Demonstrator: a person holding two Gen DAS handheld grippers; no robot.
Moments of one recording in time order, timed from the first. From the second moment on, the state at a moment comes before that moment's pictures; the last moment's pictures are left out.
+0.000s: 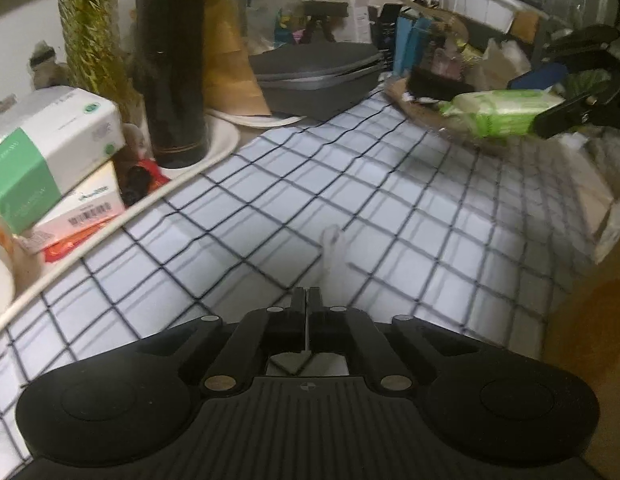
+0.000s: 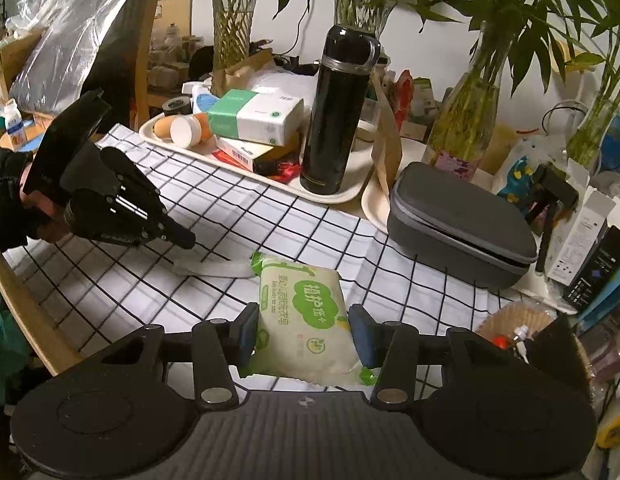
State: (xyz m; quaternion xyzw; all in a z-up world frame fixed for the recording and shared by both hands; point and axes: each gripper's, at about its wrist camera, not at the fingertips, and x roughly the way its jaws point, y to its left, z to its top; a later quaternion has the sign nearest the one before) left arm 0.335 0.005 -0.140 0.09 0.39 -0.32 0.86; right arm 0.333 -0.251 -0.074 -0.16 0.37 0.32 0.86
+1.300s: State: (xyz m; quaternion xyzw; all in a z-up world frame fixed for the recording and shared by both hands) left arm 0.274 0.033 -0.078 0.12 0.34 -0.17 0.92; right arm 0.319 -0.257 -0.064 -0.16 0.35 0.32 0.86
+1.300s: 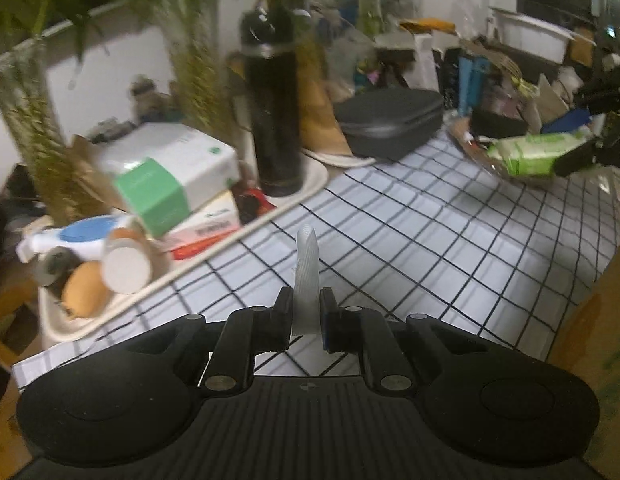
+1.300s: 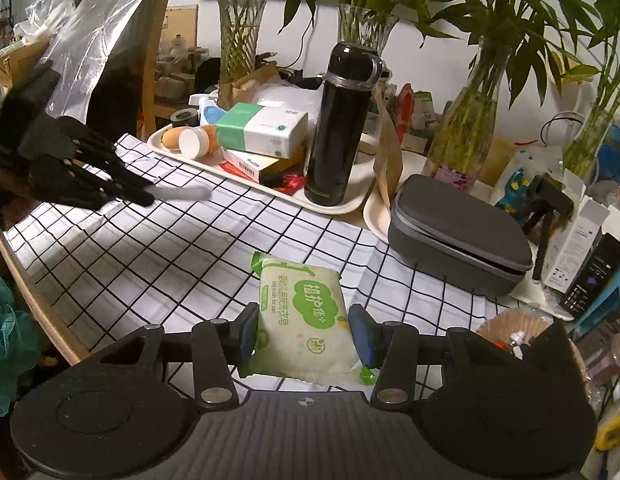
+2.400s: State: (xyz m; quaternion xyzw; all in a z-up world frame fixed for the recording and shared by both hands) left arm 0.131 0.025 0.021 0.05 0.28 -0.10 0.95; right arm 0.239 -0.264 -0.016 -0.10 0.27 0.39 0.87
